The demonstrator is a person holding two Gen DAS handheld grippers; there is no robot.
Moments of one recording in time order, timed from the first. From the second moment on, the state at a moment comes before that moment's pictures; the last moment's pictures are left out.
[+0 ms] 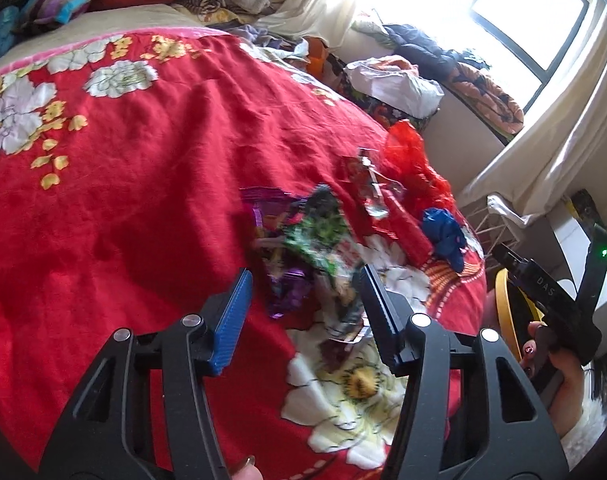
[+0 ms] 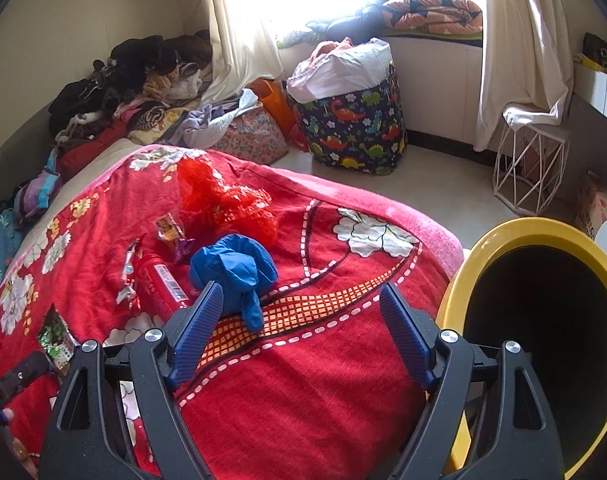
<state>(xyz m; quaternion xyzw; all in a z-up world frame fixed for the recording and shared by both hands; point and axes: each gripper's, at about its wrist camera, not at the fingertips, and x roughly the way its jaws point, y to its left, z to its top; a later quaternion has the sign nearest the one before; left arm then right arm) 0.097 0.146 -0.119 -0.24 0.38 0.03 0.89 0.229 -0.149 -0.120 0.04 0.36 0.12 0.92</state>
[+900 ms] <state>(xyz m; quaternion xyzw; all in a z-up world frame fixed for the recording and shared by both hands) 0.110 0.154 -0.138 -0.24 0.41 0.00 0.88 0.266 -0.116 -0.148 0.07 0.43 0.20 0.88</state>
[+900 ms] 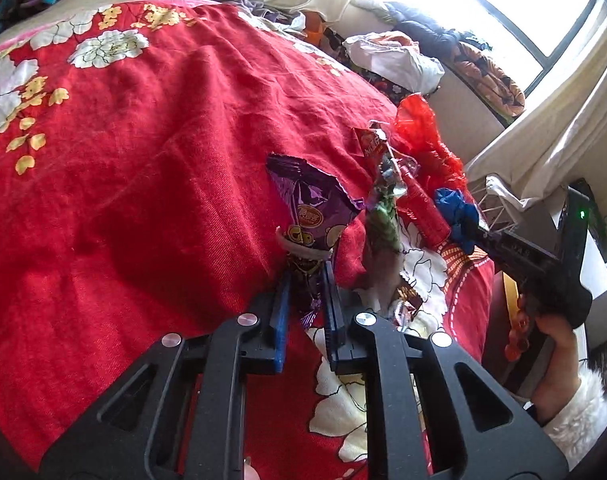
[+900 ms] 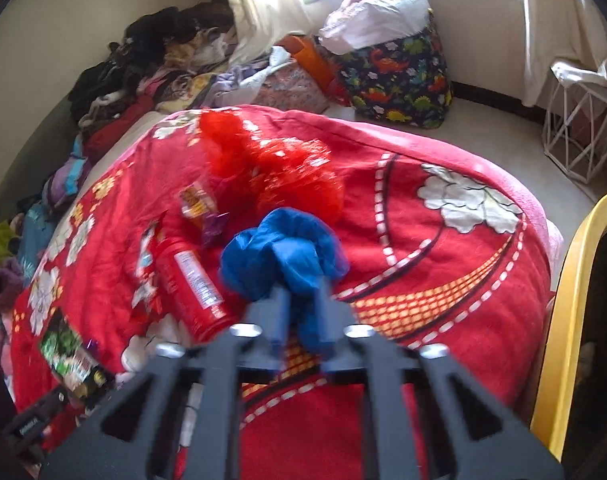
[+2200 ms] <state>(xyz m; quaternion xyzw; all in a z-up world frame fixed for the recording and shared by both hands) 0.099 0.091 -0.039 -0.18 0.31 -0.09 0.93 0.152 -0.180 -0.084 0.10 0.35 0.22 0.91</state>
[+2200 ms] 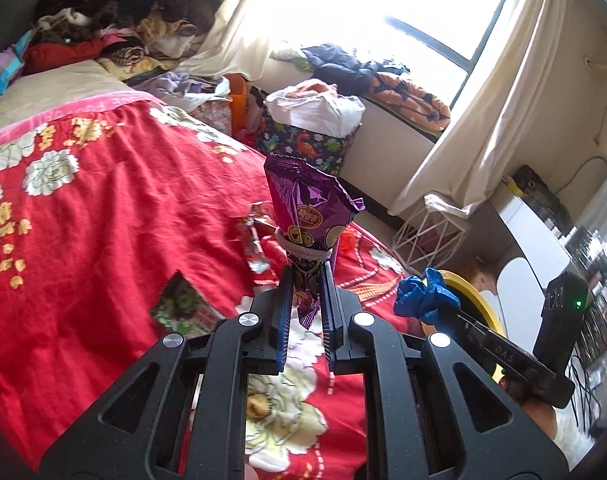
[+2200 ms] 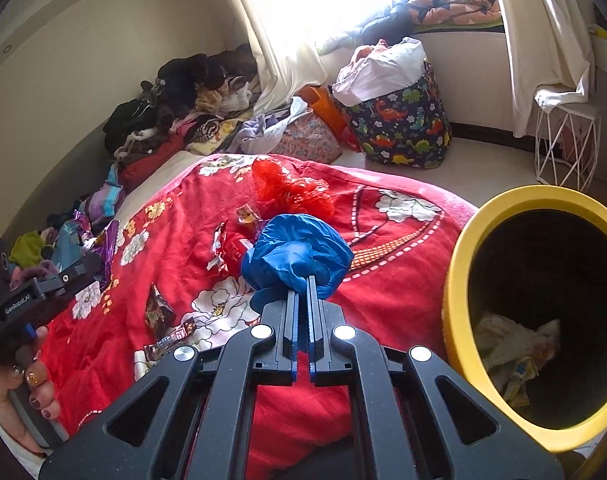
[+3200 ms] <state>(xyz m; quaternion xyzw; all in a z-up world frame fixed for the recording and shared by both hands) 0.105 0.011 -0.033 -0.13 0.31 -0.16 0.93 0.131 -0.230 -0.068 0.13 0.32 0.19 0.92</state>
